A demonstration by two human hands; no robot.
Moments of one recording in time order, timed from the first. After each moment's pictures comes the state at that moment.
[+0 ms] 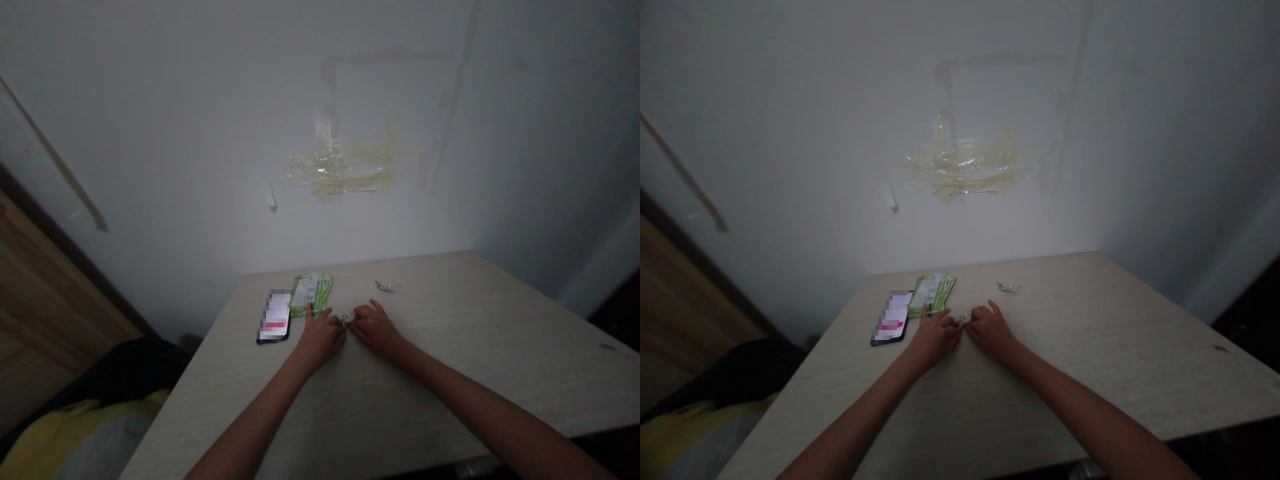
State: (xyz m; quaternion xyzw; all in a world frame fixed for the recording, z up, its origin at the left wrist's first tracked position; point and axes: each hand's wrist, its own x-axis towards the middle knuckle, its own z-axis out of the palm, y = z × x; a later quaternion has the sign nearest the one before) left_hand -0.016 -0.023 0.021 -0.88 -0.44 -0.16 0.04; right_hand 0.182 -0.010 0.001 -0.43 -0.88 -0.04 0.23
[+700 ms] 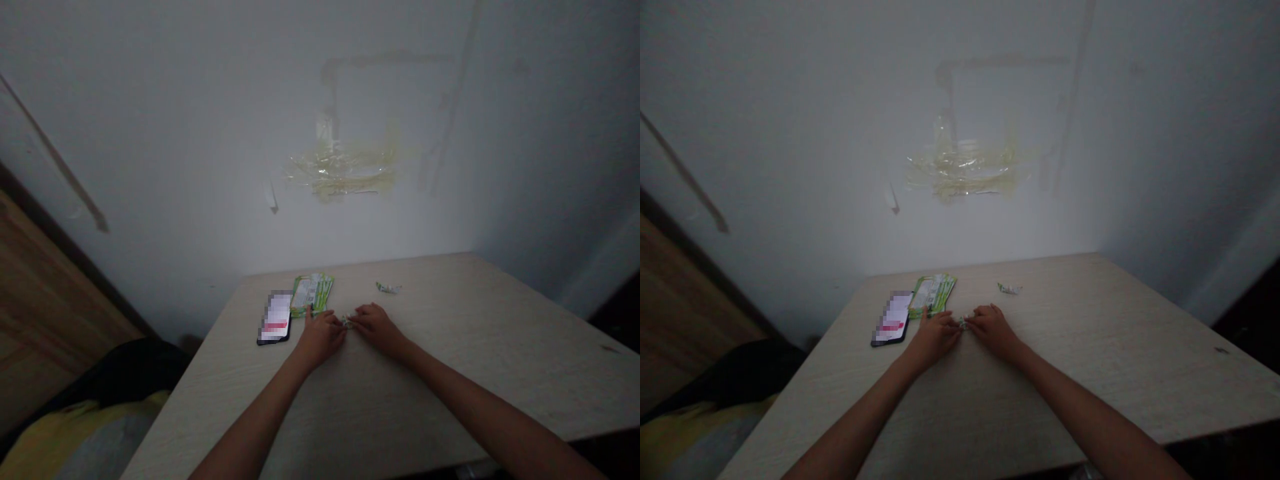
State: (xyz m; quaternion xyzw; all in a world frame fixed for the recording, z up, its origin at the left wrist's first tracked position) left_hand -0.019 -0.017 0.018 -0.87 -0.45 -0.20 -0.04; right_hand 0.191 0.004 -0.007 -0.42 -0.85 0.08 0.30
